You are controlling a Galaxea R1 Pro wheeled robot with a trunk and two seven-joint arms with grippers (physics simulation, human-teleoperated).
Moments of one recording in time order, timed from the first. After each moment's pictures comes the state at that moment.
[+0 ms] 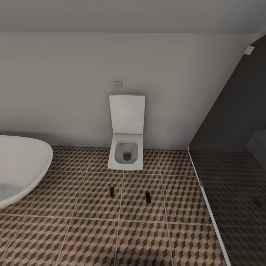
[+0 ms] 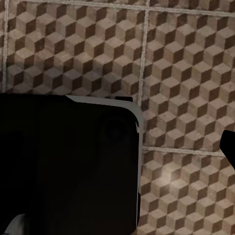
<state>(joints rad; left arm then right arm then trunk) -0.31 0.11 -0.39 0.07 0.38 -0.72 0.14 -0.14 -0.05 0.04 -0.02 -0.03 -0.67 0.06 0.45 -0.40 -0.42</state>
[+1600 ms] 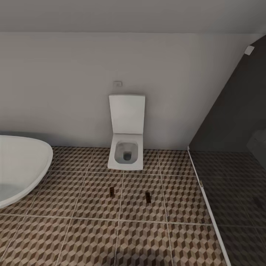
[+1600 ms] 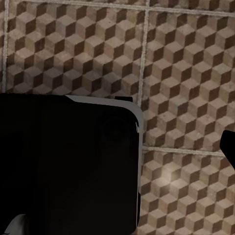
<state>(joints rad) -0.31 0.11 -0.39 0.07 0.38 -0.72 0.14 -0.14 -0.05 0.04 -0.02 -0.03 -0.67 0.06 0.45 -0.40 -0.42</state>
